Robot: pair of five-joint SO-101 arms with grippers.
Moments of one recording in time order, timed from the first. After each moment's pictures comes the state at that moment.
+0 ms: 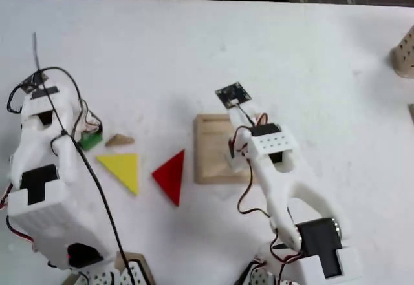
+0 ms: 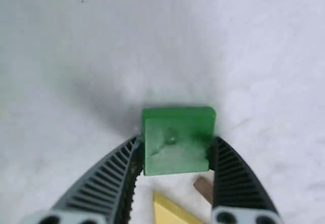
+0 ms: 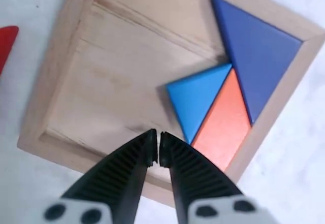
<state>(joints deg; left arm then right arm) -24.2 18.8 15.1 62.6 29.3 -16.3 -8.7 43.9 50.1 16.0</state>
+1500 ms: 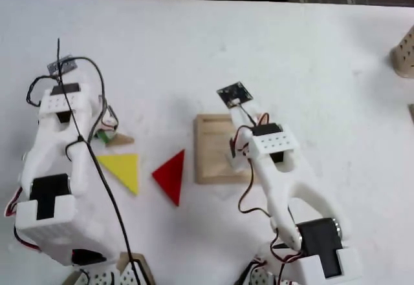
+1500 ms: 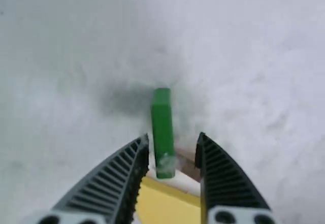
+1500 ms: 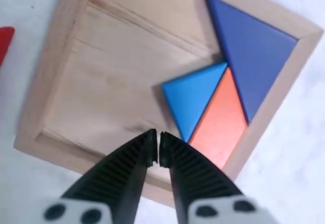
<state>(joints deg) -16.3 10.8 18.7 62.3 21.8 -15.6 -8.7 43.9 50.1 16.0</state>
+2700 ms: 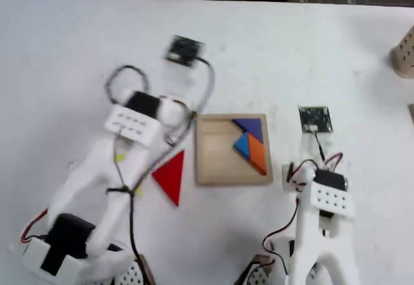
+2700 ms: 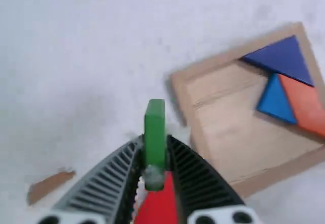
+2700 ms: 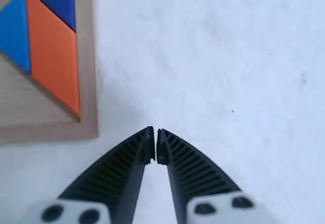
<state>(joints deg) 17.8 -8.8 21.5 61.1 2.0 13.8 -43.0 68.8 50.1 20.4</state>
